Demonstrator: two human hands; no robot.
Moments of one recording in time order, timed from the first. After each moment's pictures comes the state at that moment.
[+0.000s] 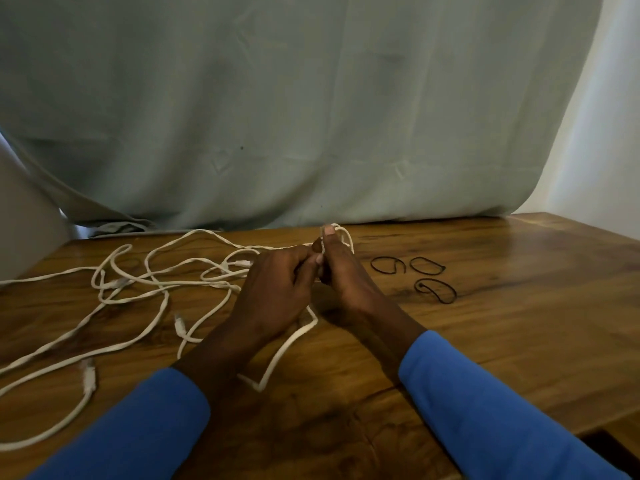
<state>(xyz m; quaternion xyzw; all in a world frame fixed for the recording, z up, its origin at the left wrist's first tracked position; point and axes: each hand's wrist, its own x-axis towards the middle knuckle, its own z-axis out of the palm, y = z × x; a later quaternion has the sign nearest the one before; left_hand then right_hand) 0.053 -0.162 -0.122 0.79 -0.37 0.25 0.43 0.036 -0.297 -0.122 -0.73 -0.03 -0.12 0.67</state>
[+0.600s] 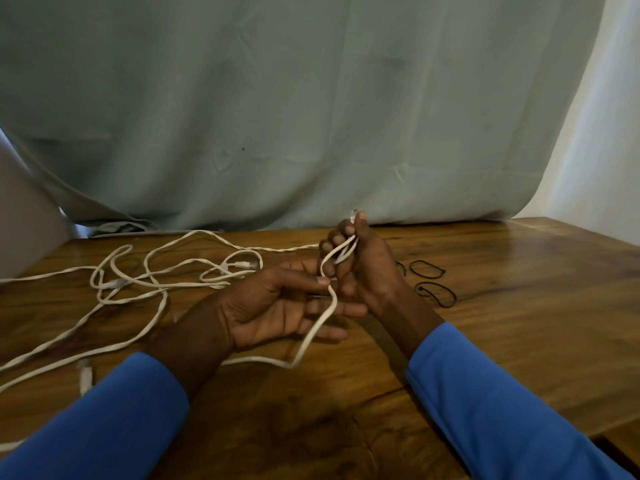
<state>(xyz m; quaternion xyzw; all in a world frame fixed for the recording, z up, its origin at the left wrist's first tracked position) 0.046 -0.146 -0.104 0.46 -0.31 -0.46 0.70 0.048 -0.315 -0.101 -0.40 -0.07 -0.09 0.91</state>
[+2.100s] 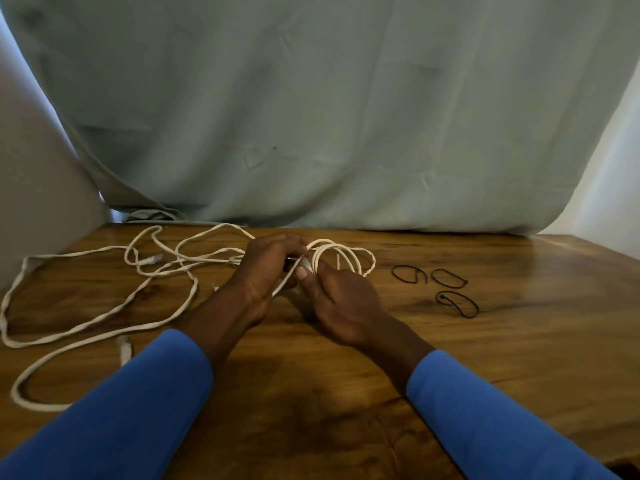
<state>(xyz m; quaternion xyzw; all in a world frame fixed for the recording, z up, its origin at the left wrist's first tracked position) 0.082 -0.135 -0.109 0.62 -0.12 -0.04 0.78 0.028 -0.275 -0.133 -0.95 -0.14 -0.21 0.19</state>
